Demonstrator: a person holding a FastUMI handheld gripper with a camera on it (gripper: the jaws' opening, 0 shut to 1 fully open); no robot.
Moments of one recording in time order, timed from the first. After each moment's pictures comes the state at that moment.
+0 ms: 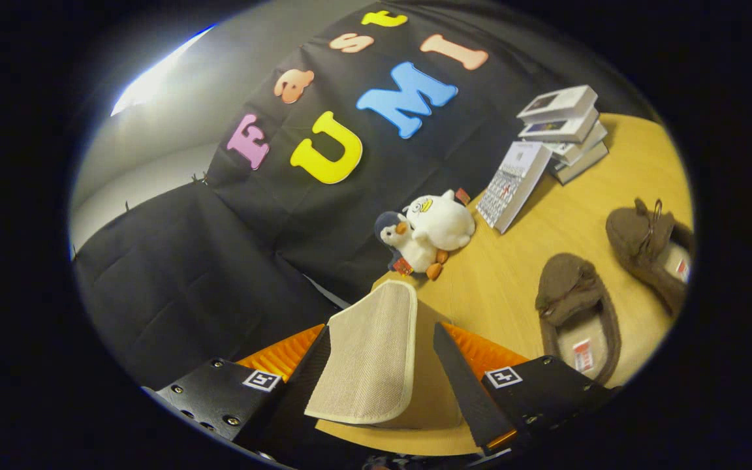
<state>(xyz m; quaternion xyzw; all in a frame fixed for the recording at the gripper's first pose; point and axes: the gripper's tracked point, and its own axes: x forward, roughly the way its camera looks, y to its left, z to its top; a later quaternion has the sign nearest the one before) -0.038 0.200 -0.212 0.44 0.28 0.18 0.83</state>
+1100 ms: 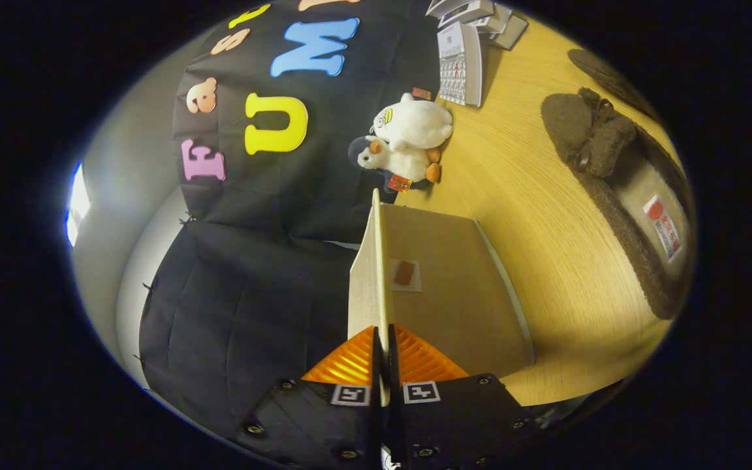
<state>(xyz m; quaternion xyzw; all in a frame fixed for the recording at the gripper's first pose) -0.051 0.263 -0.233 0.55 0.40 0.21 0.70</state>
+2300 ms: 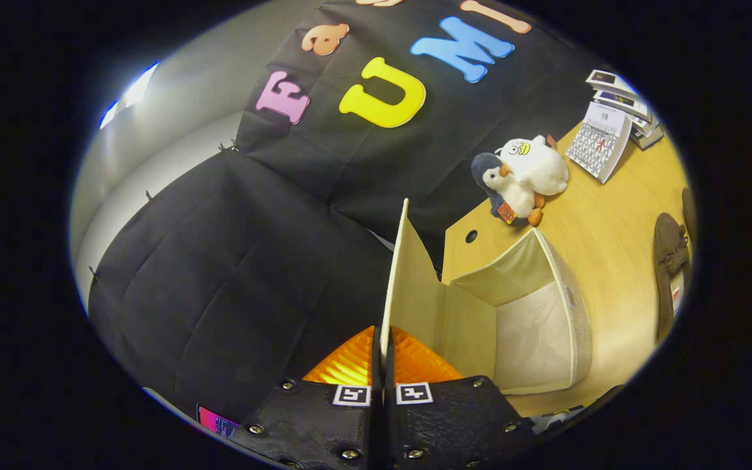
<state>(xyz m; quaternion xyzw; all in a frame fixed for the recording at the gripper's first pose) -0.044 0.368 -0.068 0.40 0.34 0.29 0.80</state>
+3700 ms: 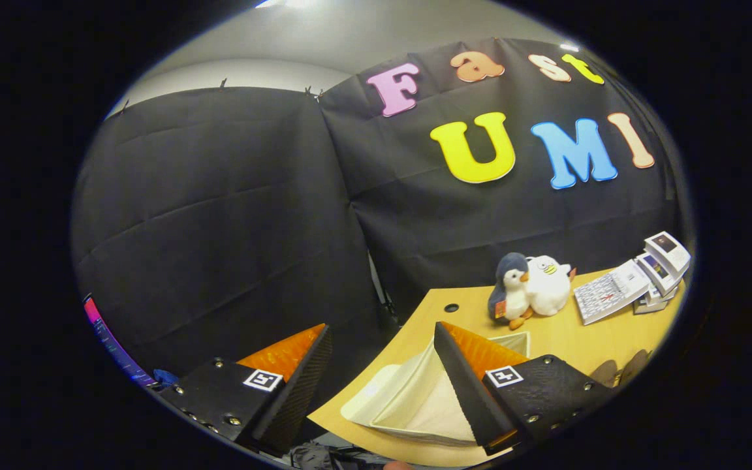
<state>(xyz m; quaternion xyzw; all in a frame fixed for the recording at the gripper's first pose) -0.034 0.359 -0.030 0.13 0.20 0.30 0.92</state>
